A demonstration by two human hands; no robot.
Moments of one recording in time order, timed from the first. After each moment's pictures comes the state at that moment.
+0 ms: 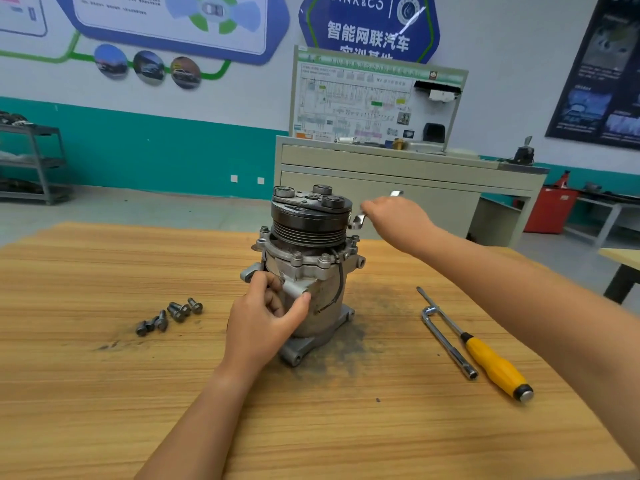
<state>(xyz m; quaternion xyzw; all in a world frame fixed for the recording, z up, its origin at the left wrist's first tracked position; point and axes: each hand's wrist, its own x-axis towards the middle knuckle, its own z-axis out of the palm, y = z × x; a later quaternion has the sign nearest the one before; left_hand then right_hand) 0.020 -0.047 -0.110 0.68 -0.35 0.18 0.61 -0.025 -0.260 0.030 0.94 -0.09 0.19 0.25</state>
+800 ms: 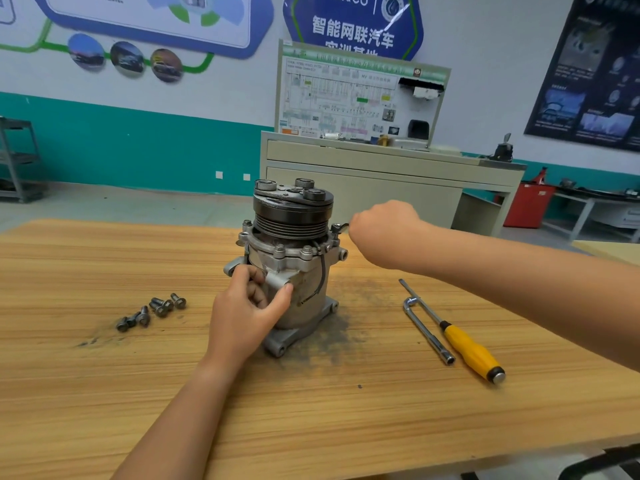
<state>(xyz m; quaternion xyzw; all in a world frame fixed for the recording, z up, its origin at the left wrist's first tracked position) 0.018 -0.047 -0.109 0.68 -0.34 0.19 0.62 -0.083 -0.184 0.049 0.90 -0.15 -0.01 0.41</state>
